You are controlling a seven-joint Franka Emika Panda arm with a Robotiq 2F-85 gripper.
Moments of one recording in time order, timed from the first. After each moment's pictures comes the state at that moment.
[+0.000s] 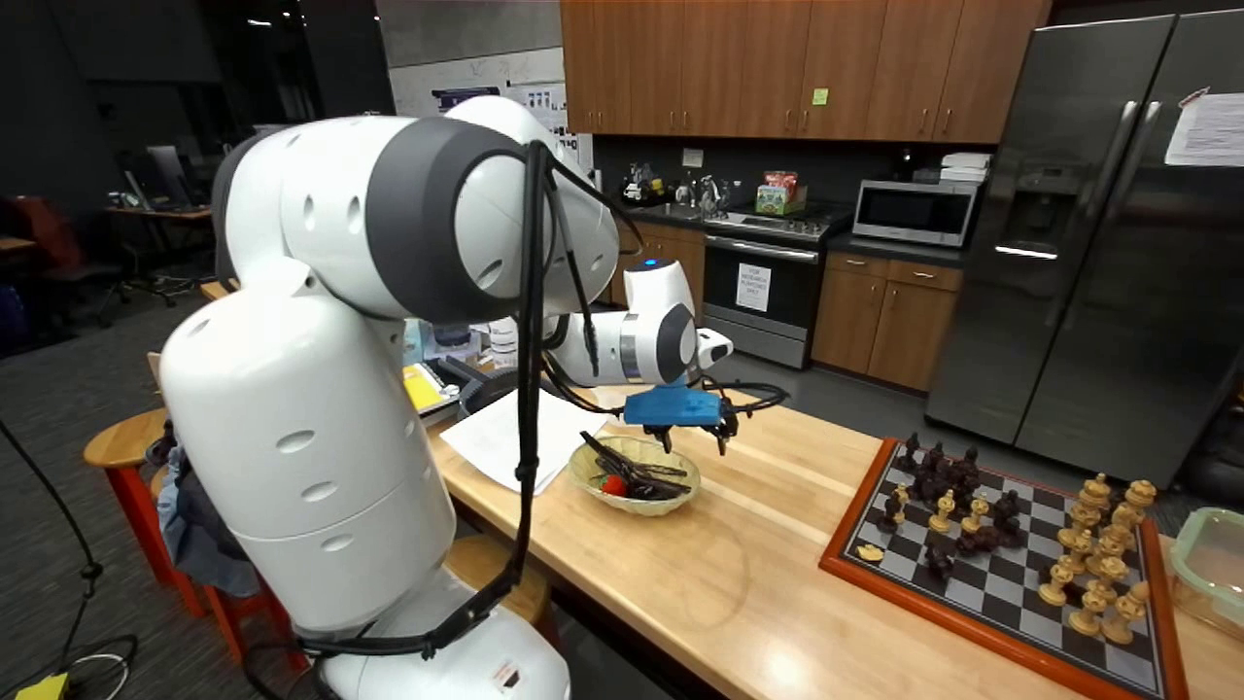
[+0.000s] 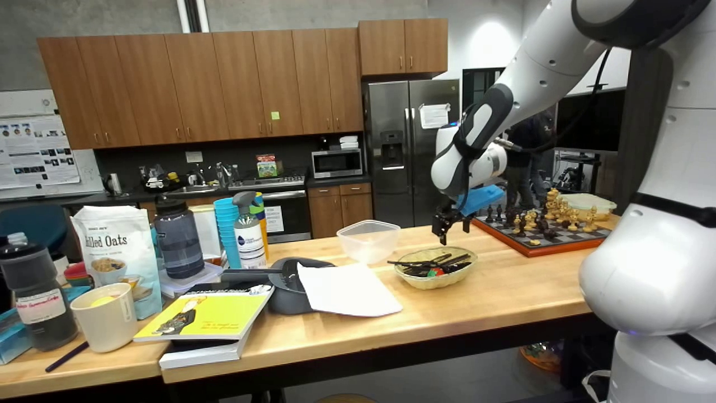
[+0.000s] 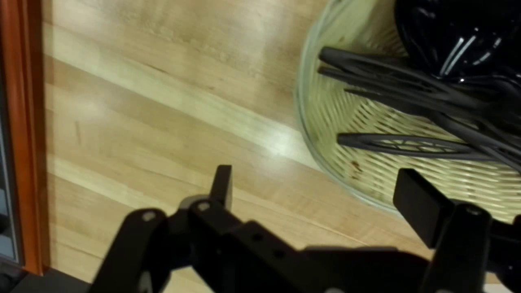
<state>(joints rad) 0.00 -0.11 0.04 -2.46 -0.25 2.56 -0.01</state>
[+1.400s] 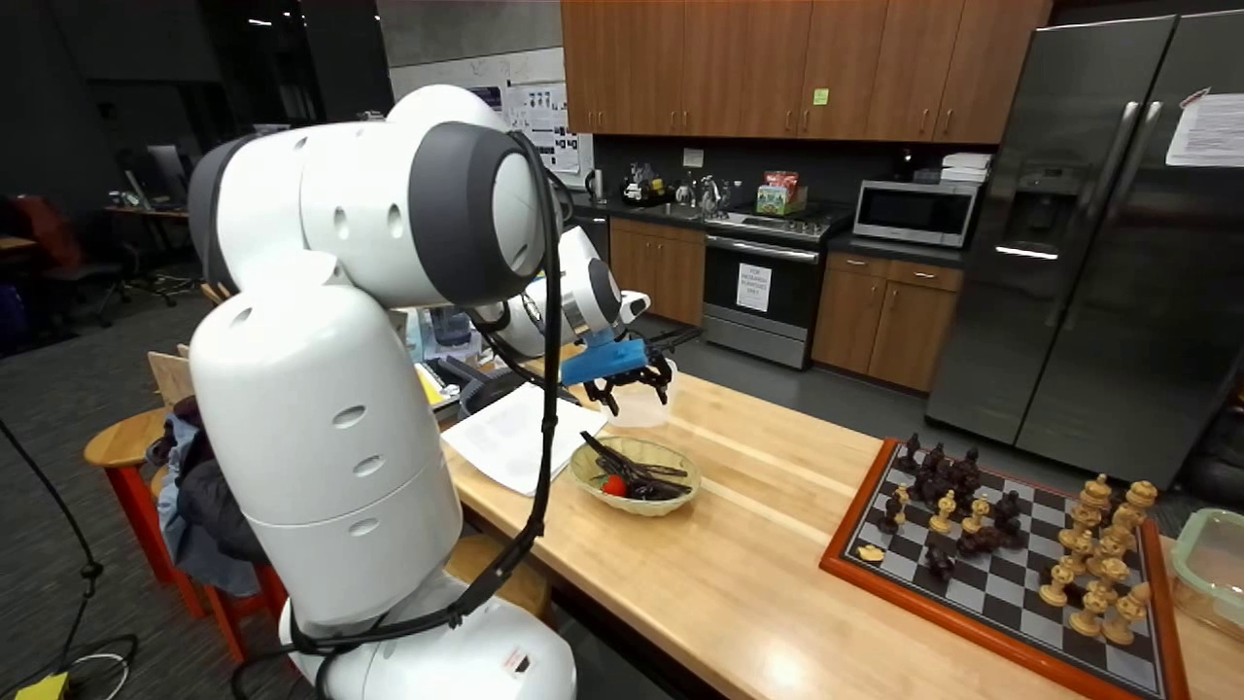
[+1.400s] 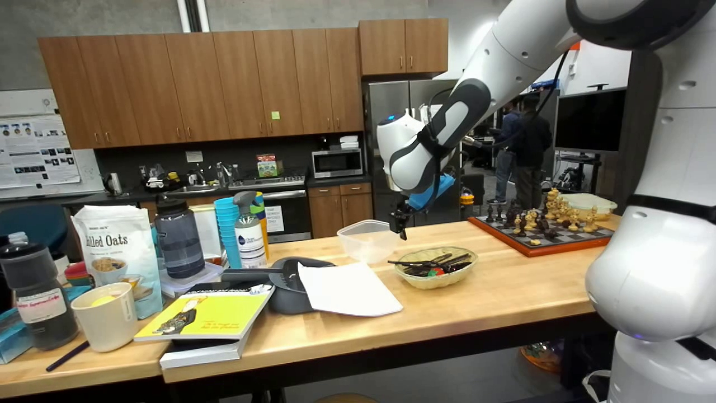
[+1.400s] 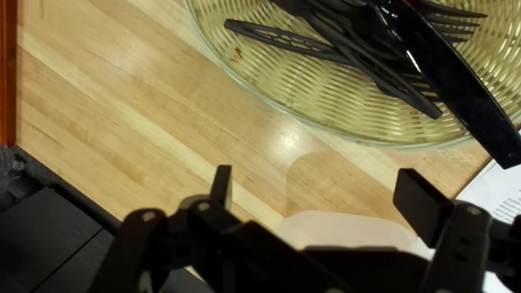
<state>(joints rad) 0.11 -0.07 0.21 -2.30 -0.46 2.39 0.22</state>
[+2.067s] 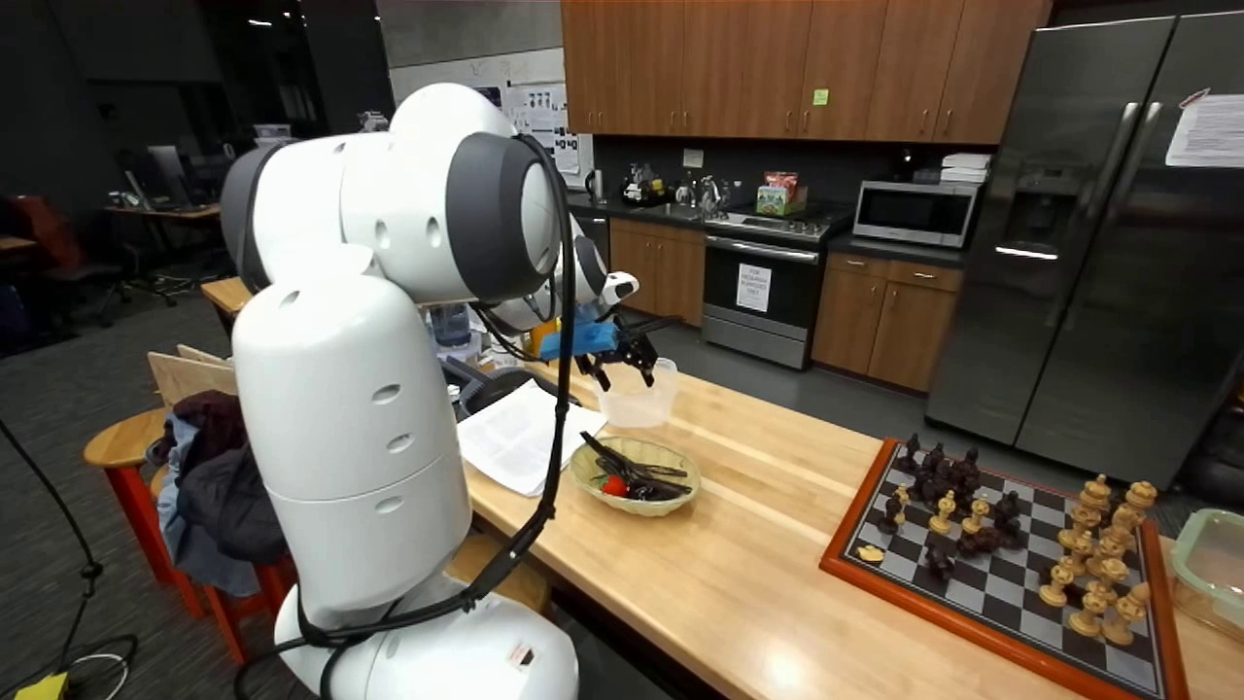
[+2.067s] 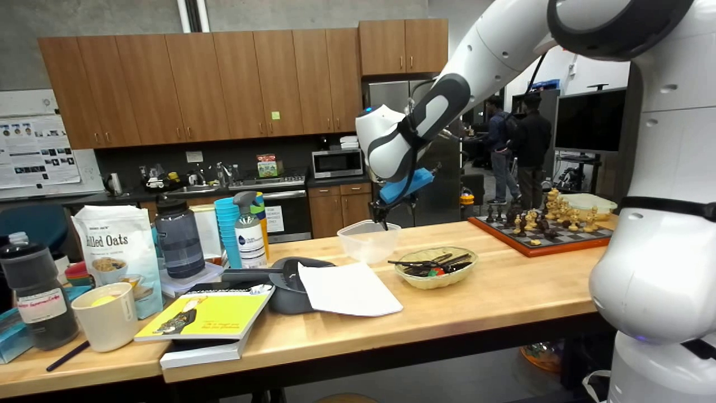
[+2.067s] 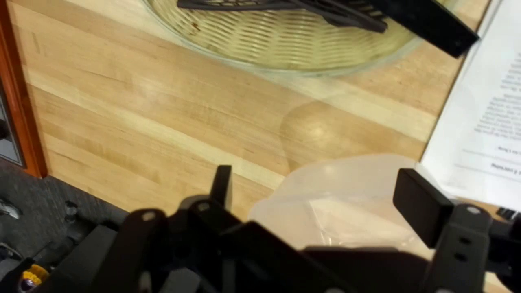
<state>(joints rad) 0.17 0.01 0.23 -2.13 -0.47 2.25 0.52</state>
